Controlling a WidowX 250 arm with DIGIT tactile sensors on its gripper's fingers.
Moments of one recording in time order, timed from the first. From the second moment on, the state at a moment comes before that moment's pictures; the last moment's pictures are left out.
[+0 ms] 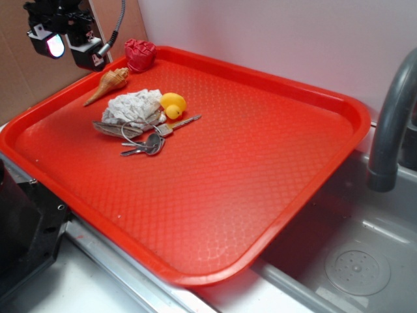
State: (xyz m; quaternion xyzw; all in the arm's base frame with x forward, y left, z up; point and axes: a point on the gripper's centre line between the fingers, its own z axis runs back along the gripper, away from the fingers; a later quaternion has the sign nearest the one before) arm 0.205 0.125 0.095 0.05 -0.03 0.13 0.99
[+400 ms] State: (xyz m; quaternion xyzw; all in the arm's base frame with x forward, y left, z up) arm 0.220 0.128 0.085 0.05 -0.06 0.12 0.99
